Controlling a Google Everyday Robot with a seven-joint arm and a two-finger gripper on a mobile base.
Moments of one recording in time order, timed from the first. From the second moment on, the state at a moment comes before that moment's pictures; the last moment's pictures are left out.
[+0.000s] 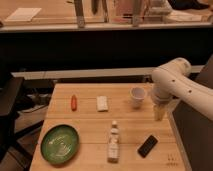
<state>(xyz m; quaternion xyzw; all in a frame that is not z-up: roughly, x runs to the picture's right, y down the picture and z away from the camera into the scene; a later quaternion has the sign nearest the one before) 0.234 0.085 0.695 -0.27 0.03 -0.02 0.96</state>
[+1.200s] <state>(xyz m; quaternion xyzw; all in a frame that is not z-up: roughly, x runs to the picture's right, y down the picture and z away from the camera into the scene) 0.150 0.041 0.704 -0.25 0.03 -0.16 0.95</state>
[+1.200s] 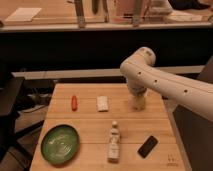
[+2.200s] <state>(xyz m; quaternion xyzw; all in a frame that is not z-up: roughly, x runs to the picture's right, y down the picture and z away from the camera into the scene) 0.050 0.015 0.716 -0.22 0.01 -0.27 0.94</state>
